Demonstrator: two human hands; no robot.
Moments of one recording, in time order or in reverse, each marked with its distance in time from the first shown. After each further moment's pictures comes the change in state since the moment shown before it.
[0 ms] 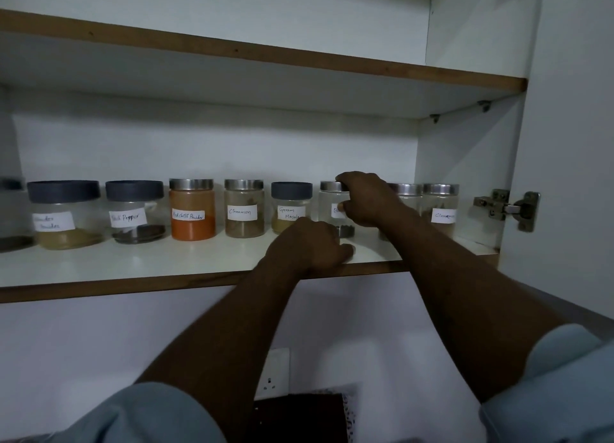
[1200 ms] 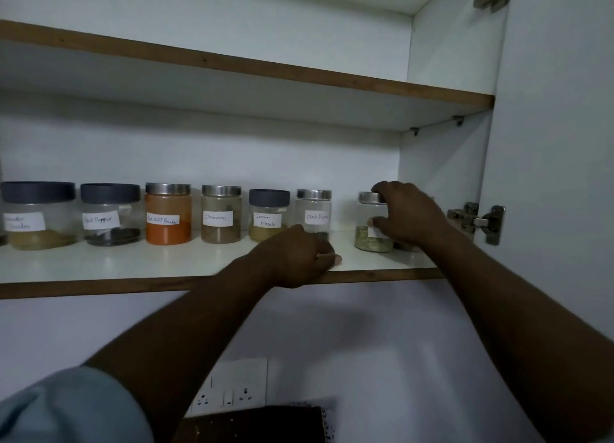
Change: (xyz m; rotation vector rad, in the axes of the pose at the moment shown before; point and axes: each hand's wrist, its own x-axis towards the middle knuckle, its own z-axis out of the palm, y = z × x) left_hand -0.001 0.019 -0.002 -0.067 -0.064 0.191; right_hand -0.051 0.087 -0.048 -0.129 0.016 0.055
